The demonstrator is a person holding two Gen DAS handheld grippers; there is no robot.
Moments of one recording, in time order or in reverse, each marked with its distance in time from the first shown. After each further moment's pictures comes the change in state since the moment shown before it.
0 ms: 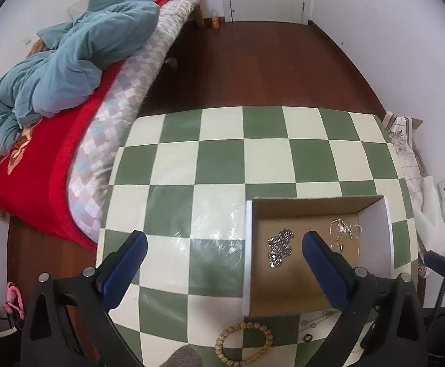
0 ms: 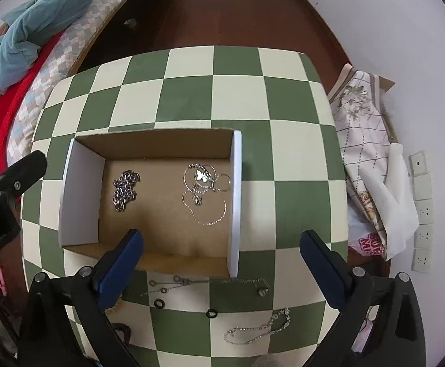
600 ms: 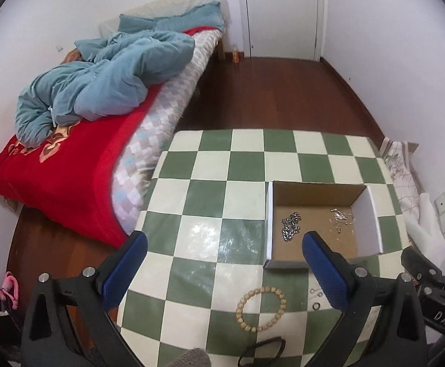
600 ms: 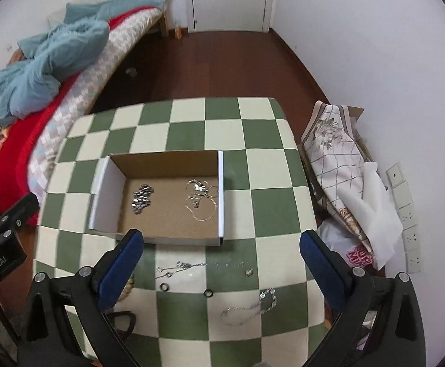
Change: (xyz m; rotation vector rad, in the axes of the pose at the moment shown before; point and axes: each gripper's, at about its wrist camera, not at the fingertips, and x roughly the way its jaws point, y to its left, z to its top) left arm -0.094 0.027 -0.072 -0.062 -0.184 0.043; right arm -0.094 -0.006 -0.065 0.043 -0.266 -0.013
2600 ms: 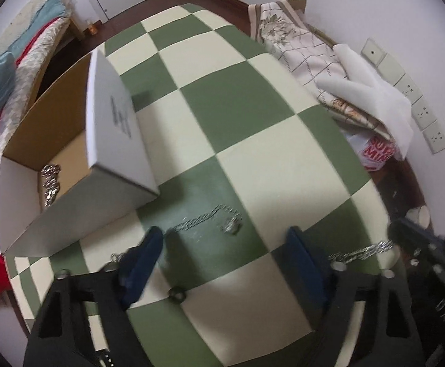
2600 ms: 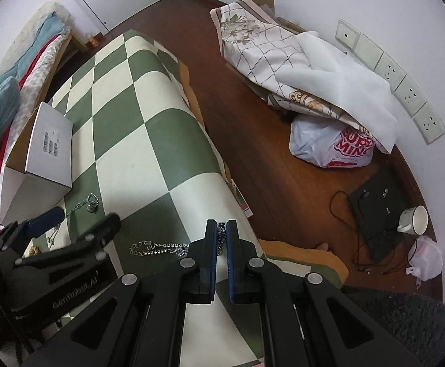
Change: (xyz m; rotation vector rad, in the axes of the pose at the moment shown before) left arm 0.108 -0.257 -0.103 0.519 0.313 -0.276; right arm 0.104 -0.199 -0.150 0.465 0.173 0.032
